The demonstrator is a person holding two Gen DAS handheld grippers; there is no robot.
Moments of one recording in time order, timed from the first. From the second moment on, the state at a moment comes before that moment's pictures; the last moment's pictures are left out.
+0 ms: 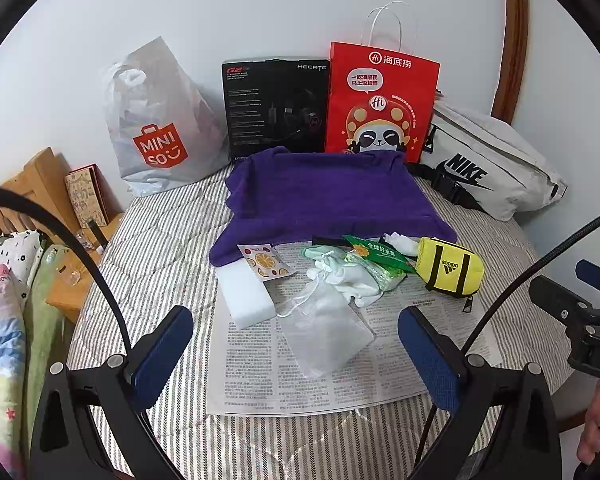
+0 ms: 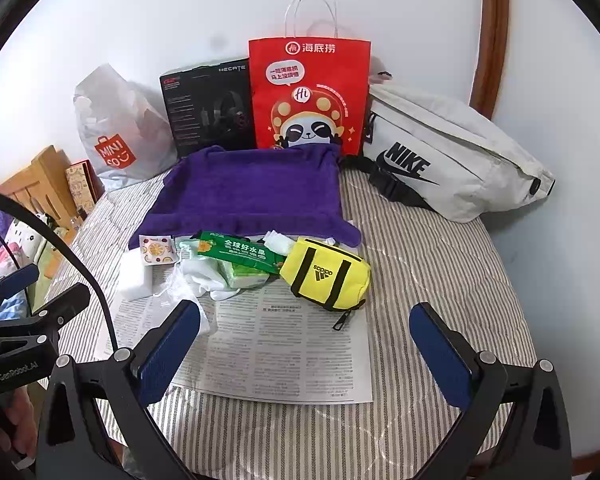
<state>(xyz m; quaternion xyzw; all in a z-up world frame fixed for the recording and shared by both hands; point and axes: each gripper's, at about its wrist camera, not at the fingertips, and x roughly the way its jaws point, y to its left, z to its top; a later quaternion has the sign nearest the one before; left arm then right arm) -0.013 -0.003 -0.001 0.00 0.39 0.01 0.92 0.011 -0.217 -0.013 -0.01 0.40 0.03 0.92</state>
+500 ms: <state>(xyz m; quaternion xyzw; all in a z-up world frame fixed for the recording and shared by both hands) -0.014 -0.003 -0.001 0.00 0.39 0.02 0.92 0.005 -0.215 -0.010 -0.02 0.39 0.04 0.92</state>
